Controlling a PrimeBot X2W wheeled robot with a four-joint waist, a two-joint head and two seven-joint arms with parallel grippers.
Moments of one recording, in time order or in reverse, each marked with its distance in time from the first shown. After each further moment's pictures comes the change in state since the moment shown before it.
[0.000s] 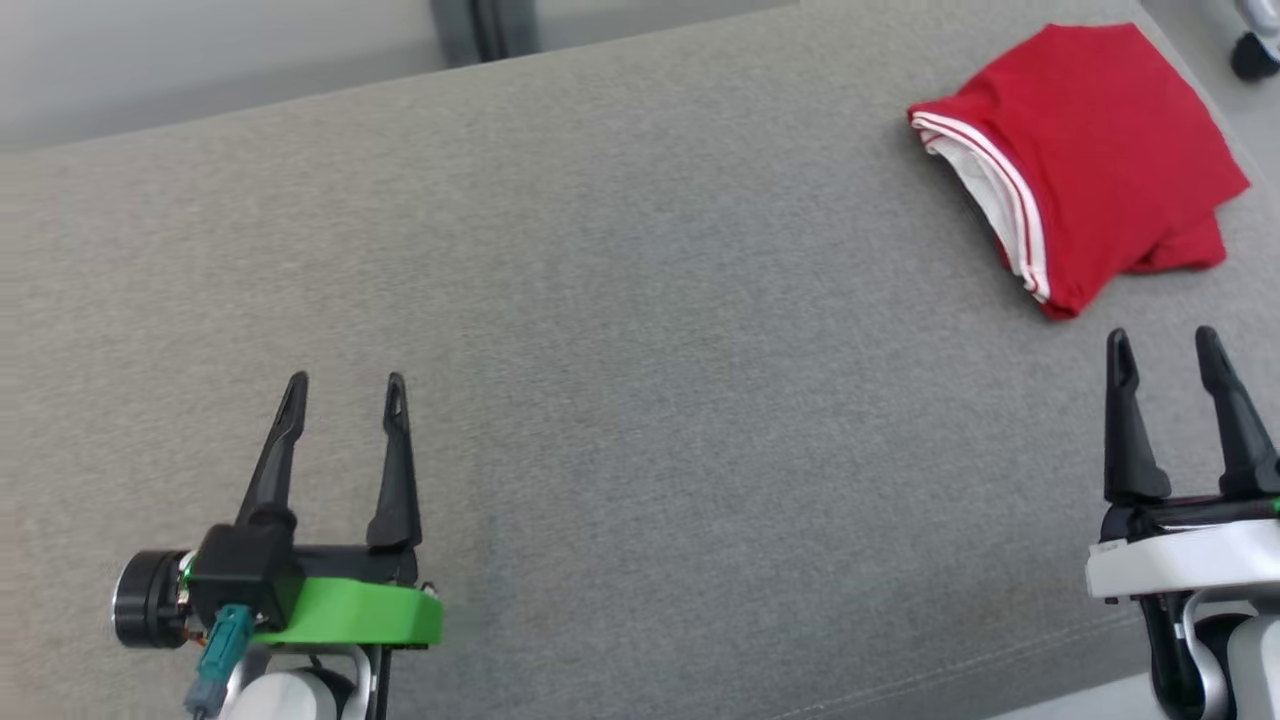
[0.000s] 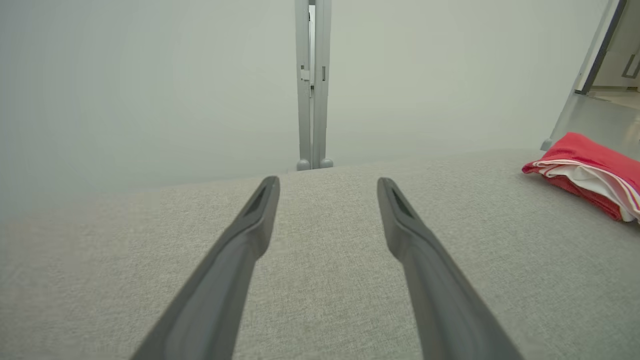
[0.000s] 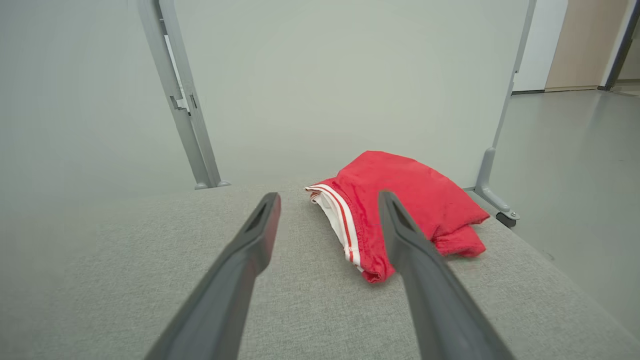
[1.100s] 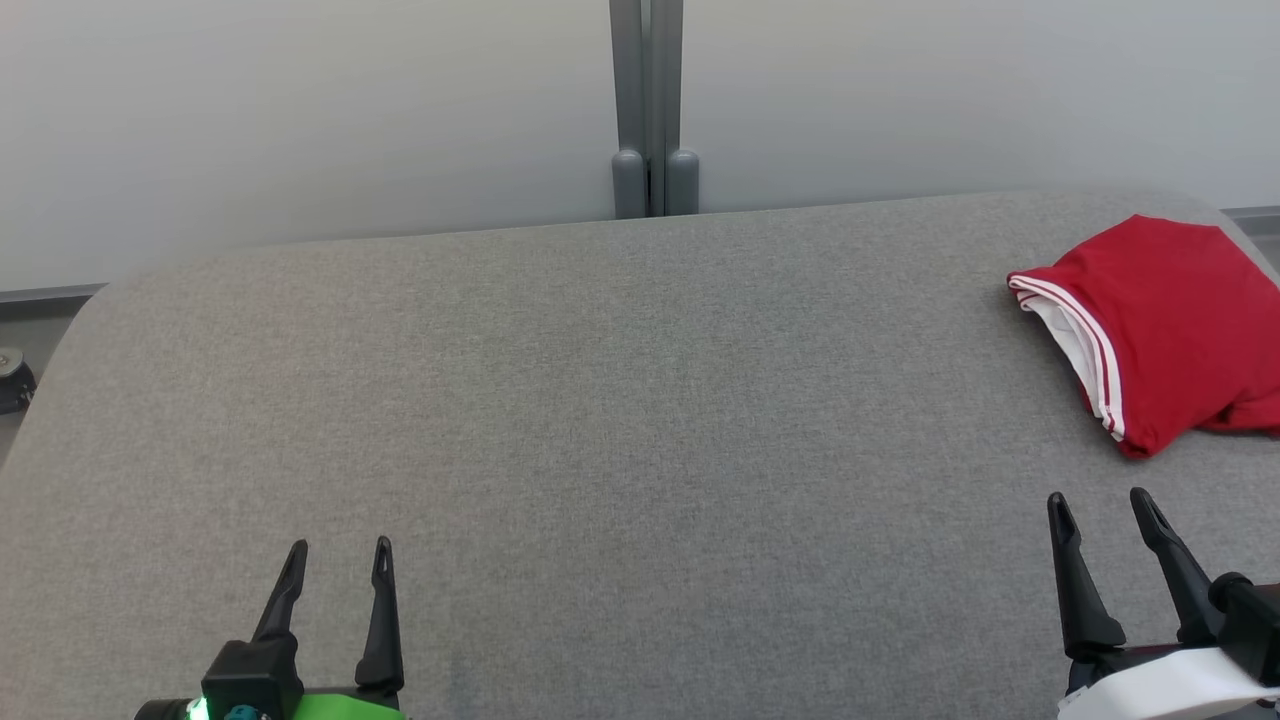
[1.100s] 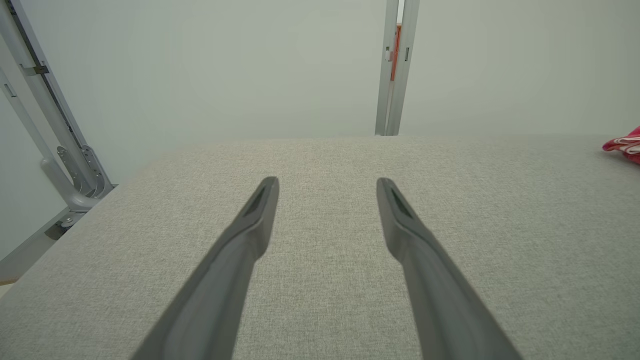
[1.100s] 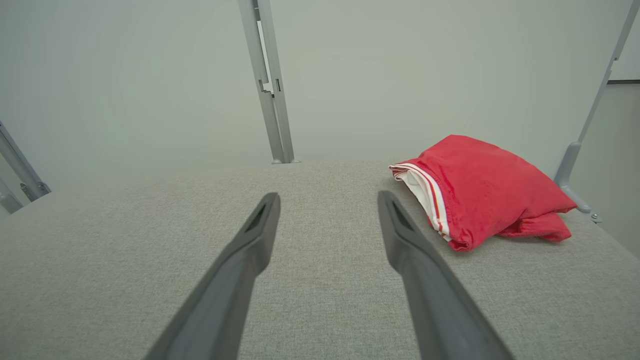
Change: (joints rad) left arm 0.163 0.022 0.021 0.188 -0.058 -0.026 -0.042; right arm 0.267 0.060 0.036 -0.124 -0.049 0.000 0.151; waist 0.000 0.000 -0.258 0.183
